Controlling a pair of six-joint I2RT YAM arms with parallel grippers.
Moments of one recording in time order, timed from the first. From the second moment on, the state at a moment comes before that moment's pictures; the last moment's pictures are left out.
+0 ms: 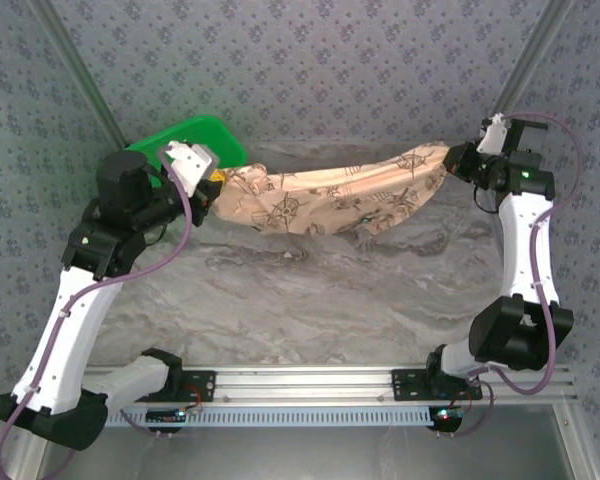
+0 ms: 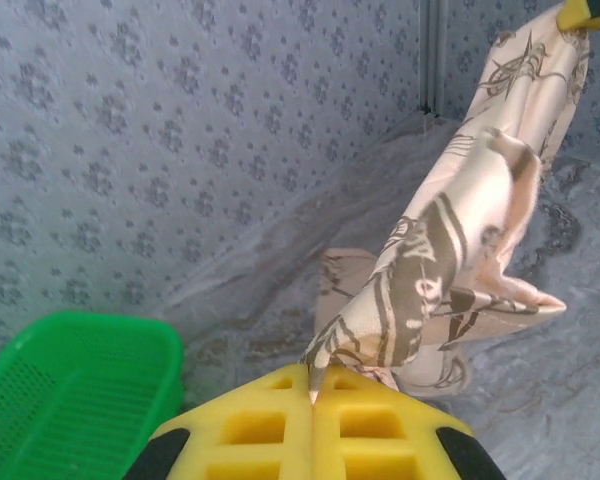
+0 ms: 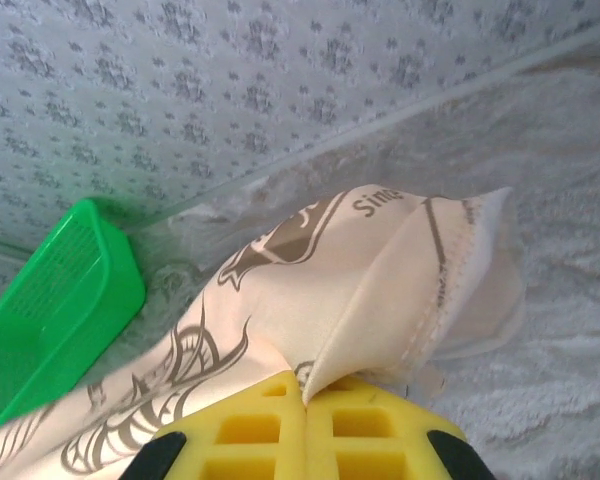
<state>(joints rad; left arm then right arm) -0.36 1.04 1.42 -0.69 0.32 0.30 -0.24 1.44 1.51 -0.72 -0.55 0.30</state>
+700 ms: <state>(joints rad) -0.35 1.17 1.21 -0.69 0.31 0.28 -0.10 1.64 1.10 -0.65 -0.50 0.34</state>
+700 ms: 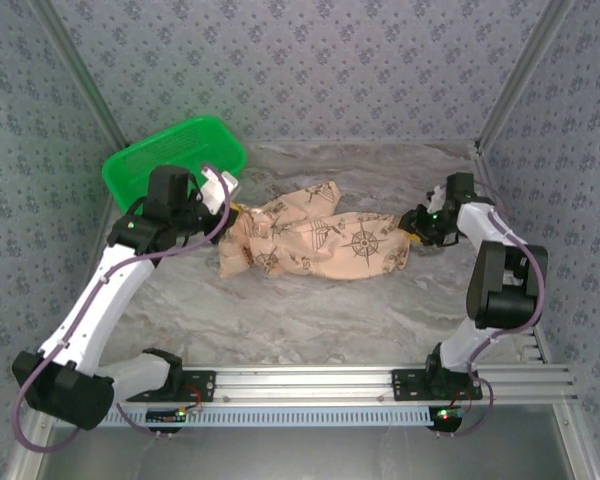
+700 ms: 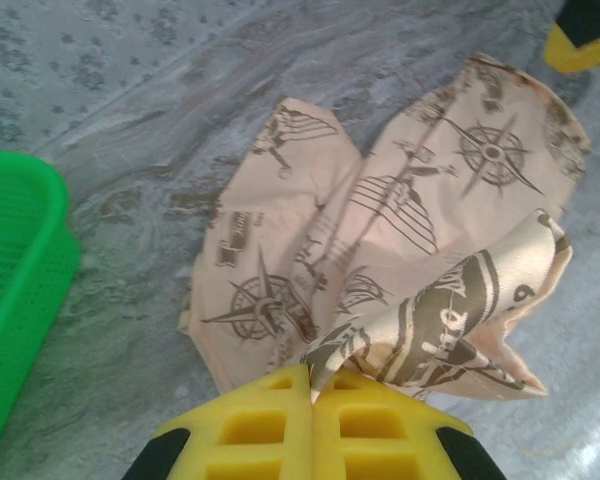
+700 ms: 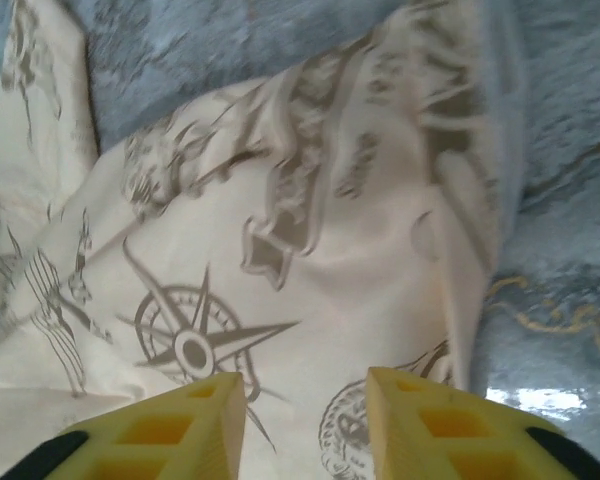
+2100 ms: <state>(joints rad) -0.33 1.30 1.39 -0.71 0.33 0.25 -0.02 1.53 0.74 -0.26 -0.34 0.34</state>
